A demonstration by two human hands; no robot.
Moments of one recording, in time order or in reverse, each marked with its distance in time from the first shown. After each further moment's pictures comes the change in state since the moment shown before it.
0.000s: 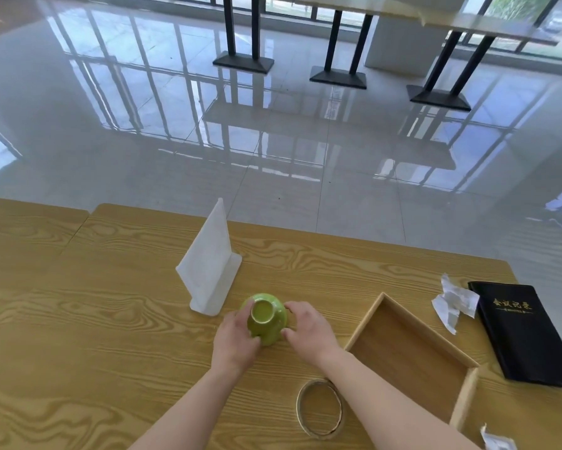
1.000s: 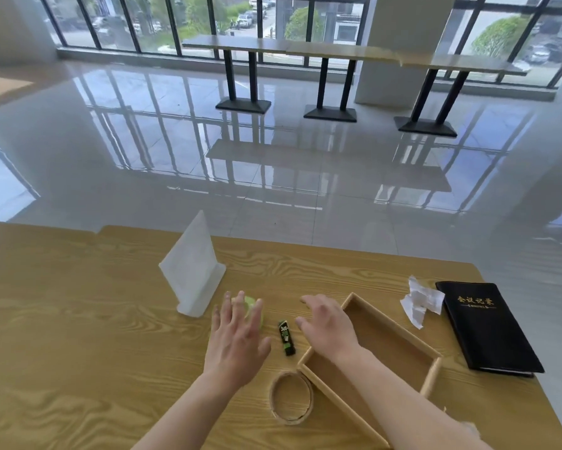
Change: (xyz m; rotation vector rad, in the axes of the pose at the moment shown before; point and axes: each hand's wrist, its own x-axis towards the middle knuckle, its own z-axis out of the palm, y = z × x) left_hand -0.077 0.063 -0.001 0.569 0.176 0.353; right_hand -0.067 0.043 -0.070 -0.121 0.264 -0.121
